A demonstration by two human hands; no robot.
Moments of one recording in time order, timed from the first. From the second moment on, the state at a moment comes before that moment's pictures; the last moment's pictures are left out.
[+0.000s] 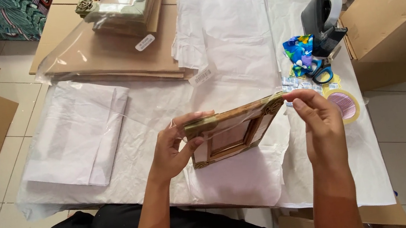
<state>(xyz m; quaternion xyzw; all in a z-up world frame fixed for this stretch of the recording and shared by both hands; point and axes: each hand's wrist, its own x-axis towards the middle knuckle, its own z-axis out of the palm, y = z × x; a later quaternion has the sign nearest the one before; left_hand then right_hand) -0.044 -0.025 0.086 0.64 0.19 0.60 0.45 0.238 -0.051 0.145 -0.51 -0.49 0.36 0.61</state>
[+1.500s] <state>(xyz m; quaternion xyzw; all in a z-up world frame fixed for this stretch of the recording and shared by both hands) -0.028 0.022 0.185 0.55 0.14 0.33 0.75 0.233 -0.052 0.113 -0.36 -0.42 0.44 0.71</state>
